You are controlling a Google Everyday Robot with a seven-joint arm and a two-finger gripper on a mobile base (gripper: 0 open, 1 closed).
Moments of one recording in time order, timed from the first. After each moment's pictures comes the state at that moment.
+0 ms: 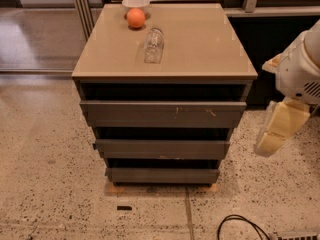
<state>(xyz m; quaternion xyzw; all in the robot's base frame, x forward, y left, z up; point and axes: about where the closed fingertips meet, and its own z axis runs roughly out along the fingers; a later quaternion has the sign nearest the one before) 0.427 -0.198 0.929 -0.58 0.79 -0.02 0.17</state>
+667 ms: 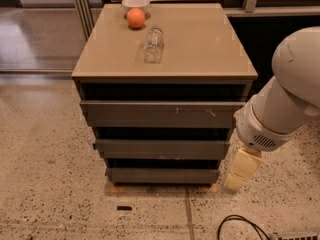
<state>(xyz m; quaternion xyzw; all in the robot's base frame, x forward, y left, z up) 0.407 -0.167 0.816 -0.57 0.81 0.03 0.12</state>
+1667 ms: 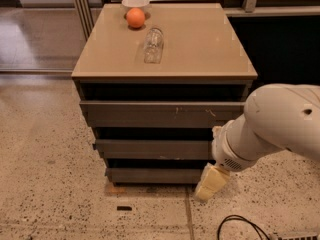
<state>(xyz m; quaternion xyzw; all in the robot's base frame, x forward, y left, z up) 0.416 -0.124 0.749 -0.55 0.81 0.06 0.18</state>
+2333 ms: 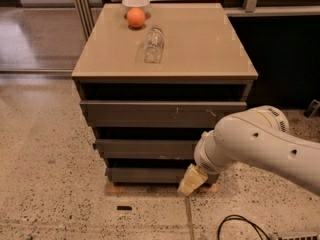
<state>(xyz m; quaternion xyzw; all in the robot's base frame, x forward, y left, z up) 0.457 -0.105 0.680 -0.51 0.84 0.03 0.20</state>
